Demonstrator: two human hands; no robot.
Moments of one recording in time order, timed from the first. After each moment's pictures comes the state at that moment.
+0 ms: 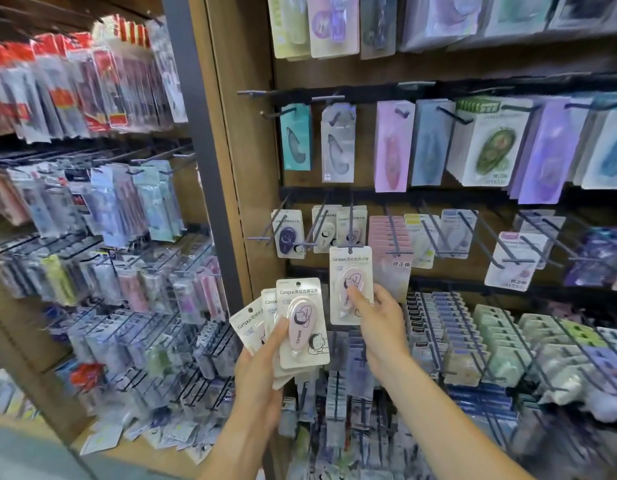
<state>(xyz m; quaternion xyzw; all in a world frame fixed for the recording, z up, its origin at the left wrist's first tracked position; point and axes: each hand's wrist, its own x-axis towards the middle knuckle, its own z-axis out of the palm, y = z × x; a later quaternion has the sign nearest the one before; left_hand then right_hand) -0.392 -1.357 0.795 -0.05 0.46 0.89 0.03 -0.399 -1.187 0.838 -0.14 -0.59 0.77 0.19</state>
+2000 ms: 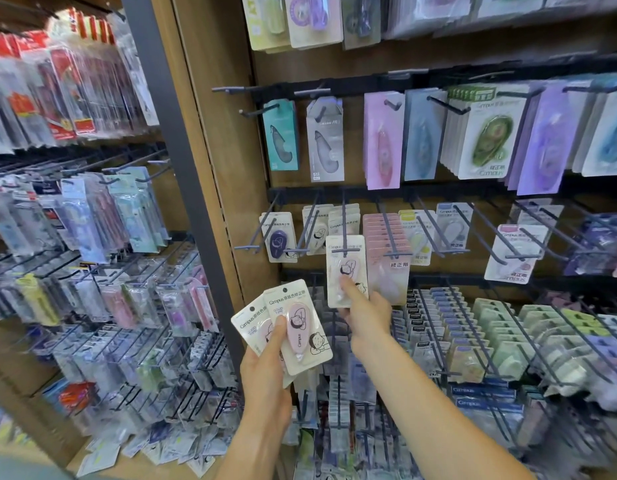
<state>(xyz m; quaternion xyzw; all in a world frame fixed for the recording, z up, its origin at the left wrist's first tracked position) -0.410 -1.333 0.804 -0.09 0.45 0.89 -0.01 -0.459 -1.190 0.828 -0.27 -0.48 0.82 0.16</state>
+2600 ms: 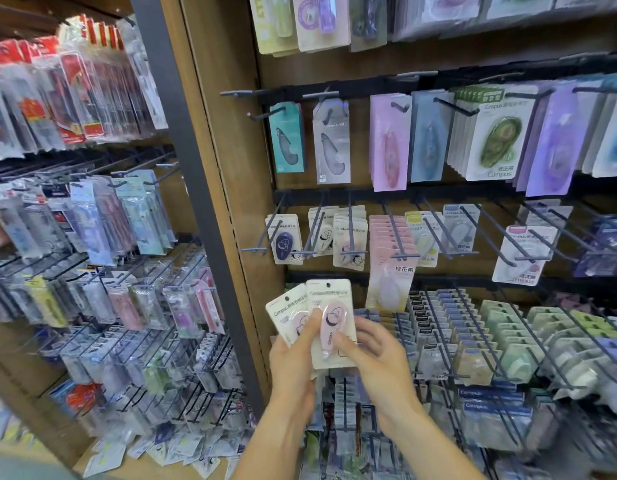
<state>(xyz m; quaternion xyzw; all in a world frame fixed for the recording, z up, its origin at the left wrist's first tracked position) -0.413 -1.309 0.816 -0.05 0.50 0.87 0.03 -0.370 -1.200 0.814 -0.09 -0.61 0.78 0.13</state>
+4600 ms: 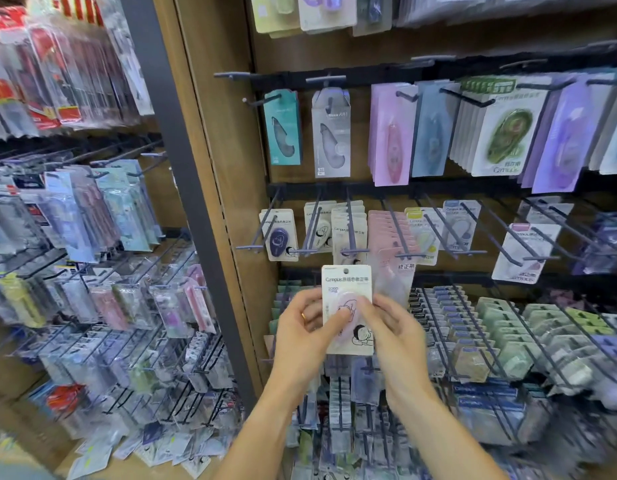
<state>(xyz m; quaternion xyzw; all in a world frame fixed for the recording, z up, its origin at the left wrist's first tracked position) -0.438 -1.312 0.829 0.15 0.64 0.75 0.00 -0.386 -1.192 0.841 -0.11 -0.56 0.78 0.25</state>
